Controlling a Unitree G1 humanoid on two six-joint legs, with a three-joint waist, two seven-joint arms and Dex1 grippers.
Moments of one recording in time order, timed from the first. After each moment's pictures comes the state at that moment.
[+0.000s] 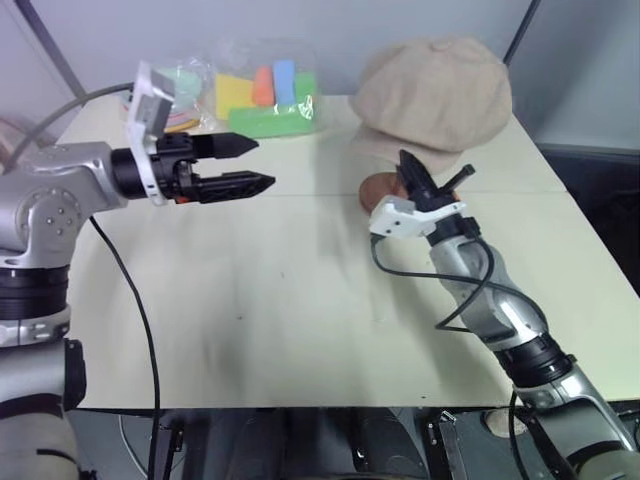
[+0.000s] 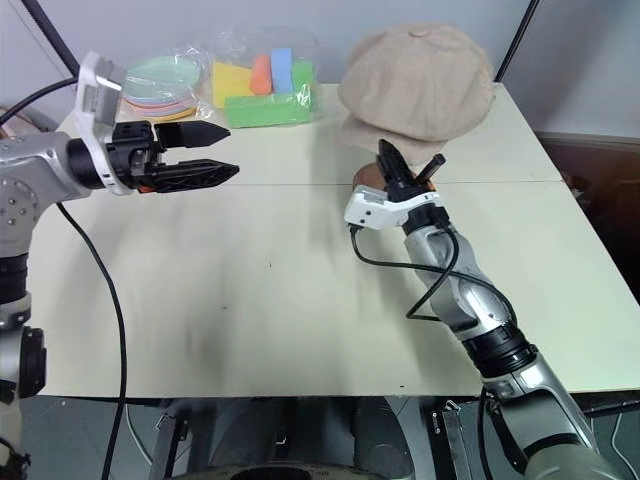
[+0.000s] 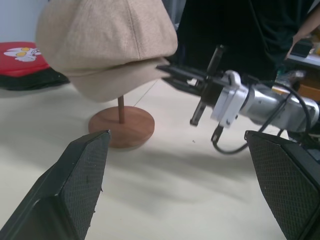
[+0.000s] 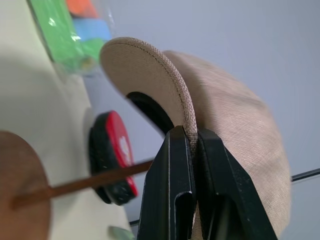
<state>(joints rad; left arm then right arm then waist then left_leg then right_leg) -0.82 0.84 0.07 -0.01 -0.82 0.82 -1.06 -0.49 -0.61 0.29 -0.10 -0.77 0.06 -0.05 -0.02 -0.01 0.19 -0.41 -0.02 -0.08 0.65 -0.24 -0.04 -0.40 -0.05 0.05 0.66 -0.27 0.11</state>
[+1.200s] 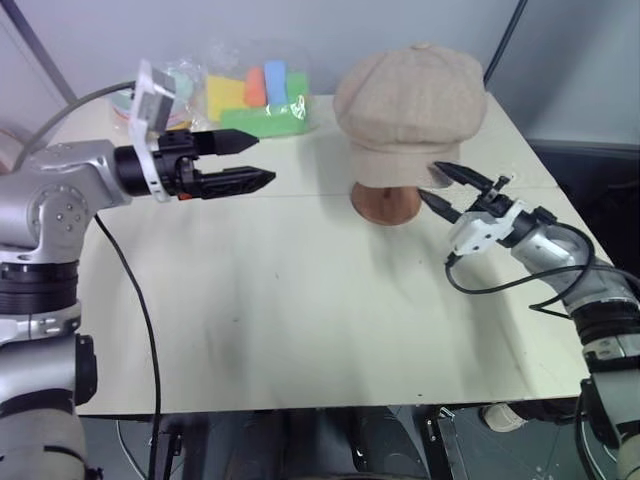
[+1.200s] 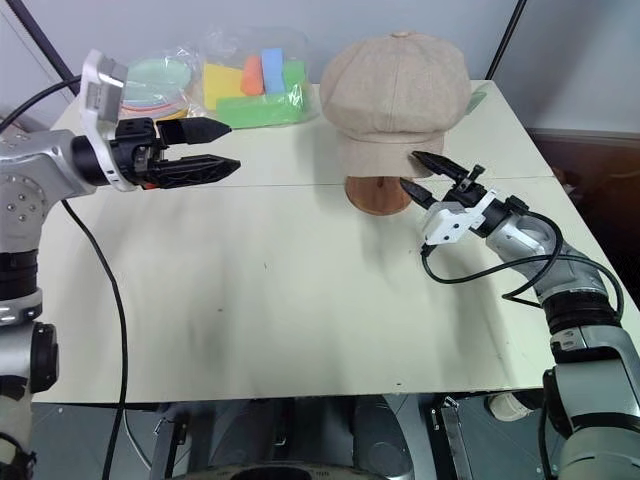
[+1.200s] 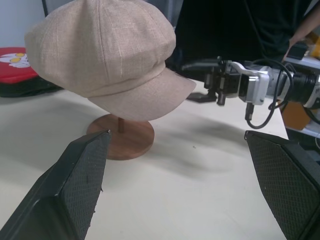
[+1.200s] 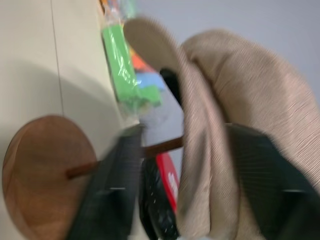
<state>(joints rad) -0.84 0.80 0.09 0.03 -0.75 0.82 -1.10 -0.63 -0.82 0.14 0.62 -0.41 -0.96 0.17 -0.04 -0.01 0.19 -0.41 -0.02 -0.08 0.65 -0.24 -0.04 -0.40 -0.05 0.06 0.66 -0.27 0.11</state>
